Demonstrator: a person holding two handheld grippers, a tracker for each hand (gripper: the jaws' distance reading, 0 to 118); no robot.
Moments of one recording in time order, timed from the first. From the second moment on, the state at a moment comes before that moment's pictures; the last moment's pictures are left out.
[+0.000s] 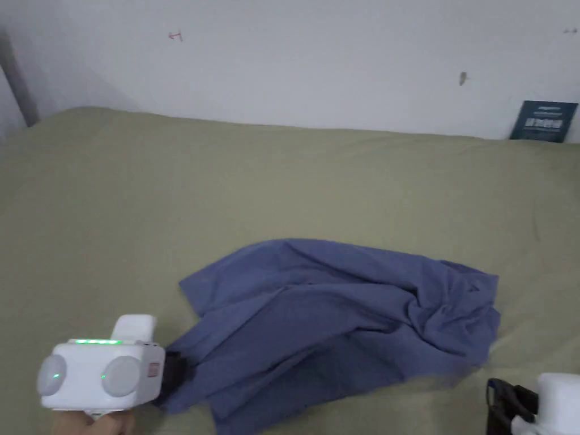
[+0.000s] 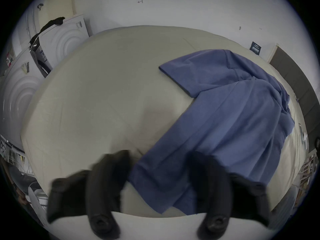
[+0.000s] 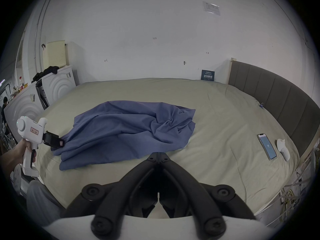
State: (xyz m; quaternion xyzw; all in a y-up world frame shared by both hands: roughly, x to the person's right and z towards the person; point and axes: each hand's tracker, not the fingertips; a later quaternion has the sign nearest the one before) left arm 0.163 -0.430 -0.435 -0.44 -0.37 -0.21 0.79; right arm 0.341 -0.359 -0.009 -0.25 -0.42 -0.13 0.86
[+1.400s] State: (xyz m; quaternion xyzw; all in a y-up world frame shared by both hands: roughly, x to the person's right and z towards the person) left arm 0.172 -0.417 -0.441 -0.45 -0.41 -0.21 0.77; right arm 0.636 -0.423 -0.118 -0.44 -0.37 -0.19 0.80
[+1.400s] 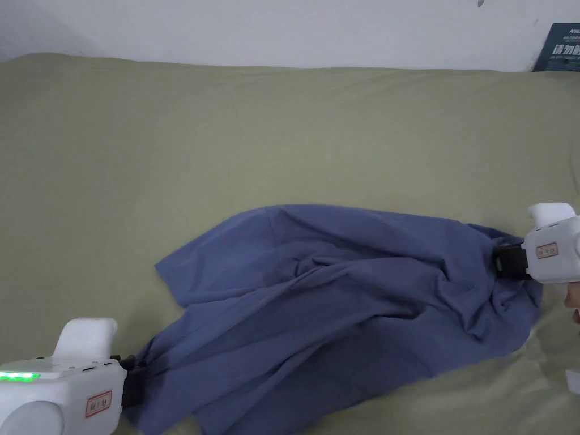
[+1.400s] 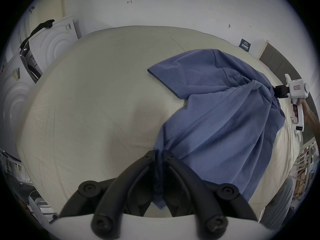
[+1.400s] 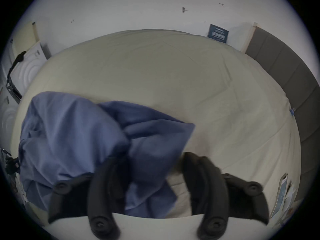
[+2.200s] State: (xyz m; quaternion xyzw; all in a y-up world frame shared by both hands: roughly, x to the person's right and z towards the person) left arm 0.147 -0.189 -0.455 -0.28 -0.41 -0.12 0.86; right arm 0.514 -0.157 0.054 -0.21 -0.44 -0.14 0.86
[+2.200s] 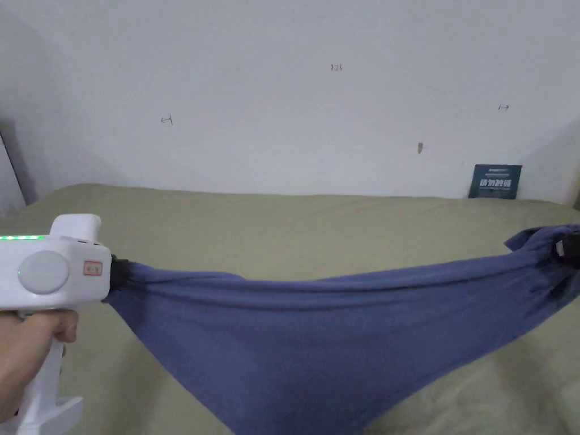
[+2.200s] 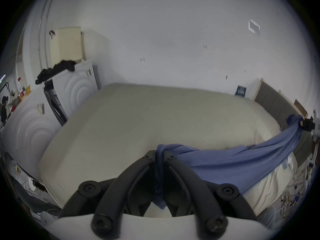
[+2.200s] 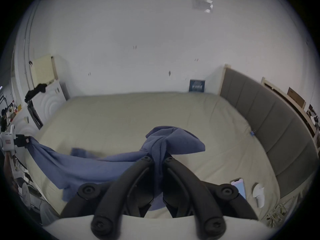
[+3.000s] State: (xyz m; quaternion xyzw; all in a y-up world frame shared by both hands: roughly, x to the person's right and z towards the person) left arm 0.190 -0.035 -0.441 -0.18 -0.41 -0.11 0.89; right arm 0.521 -0.026 0.064 -0.13 -0.49 -0.09 0.85
